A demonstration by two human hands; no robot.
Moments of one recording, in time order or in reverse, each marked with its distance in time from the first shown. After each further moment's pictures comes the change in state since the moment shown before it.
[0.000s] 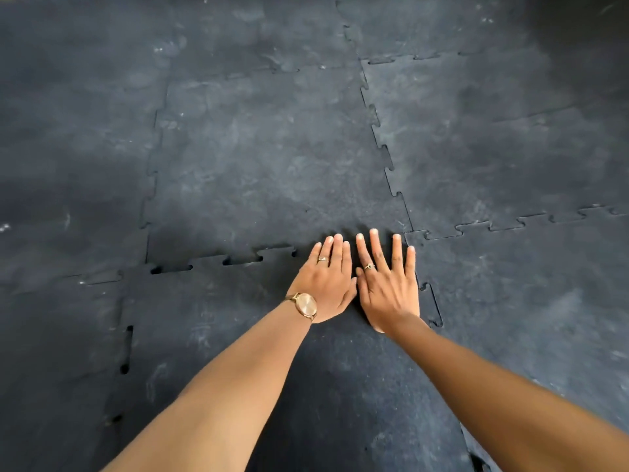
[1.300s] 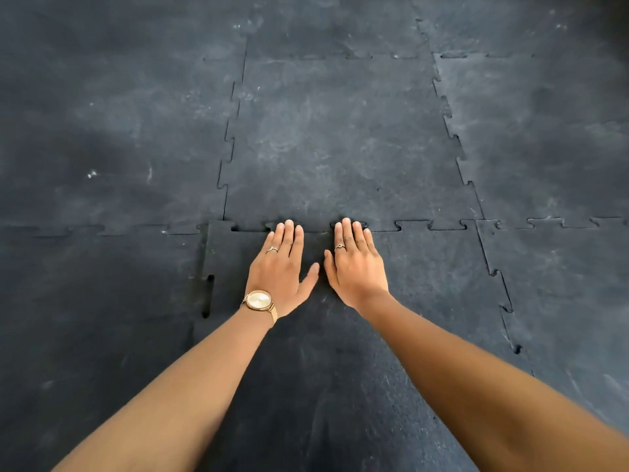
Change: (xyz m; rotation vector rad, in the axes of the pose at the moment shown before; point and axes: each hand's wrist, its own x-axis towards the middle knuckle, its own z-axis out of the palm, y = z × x) left_hand -0.127 -0.120 0.019 -0.091 0.082 -0.344; right_hand 0.005 -0.160 0.004 -0.023 -0.037 -0.250
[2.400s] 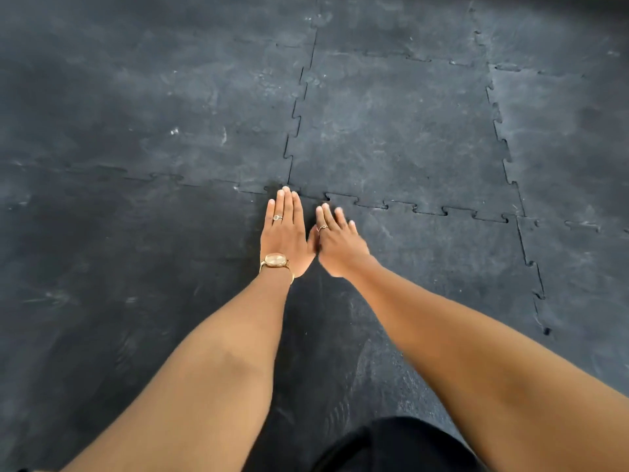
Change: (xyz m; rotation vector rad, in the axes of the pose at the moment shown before) left_hand -0.044 -0.059 -0.014 0.021 -0.077 -0.314; right_hand -0.010 -0.117 -0.037 0.098 -0.271 -0.096
